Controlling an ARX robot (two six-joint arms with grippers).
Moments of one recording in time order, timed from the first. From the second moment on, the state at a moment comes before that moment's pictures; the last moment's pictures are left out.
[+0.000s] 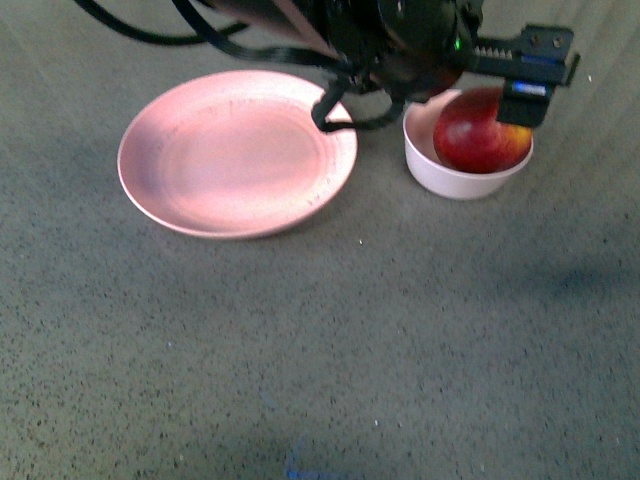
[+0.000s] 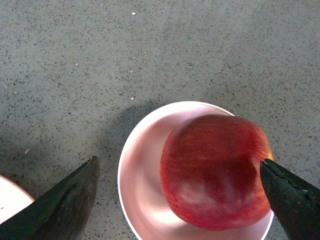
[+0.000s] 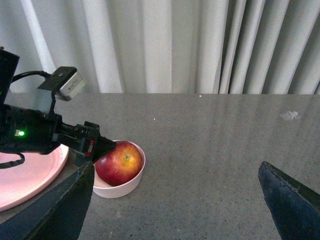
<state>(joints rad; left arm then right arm) -0.73 2.29 1.50 0.22 0.05 -0.17 0.00 0.01 0.02 0.00 0.00 0.00</state>
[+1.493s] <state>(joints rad) -0.01 0.90 0.04 0.84 0.00 -0.01 0.00 0.00 0.02 0.00 0.00 0.00</state>
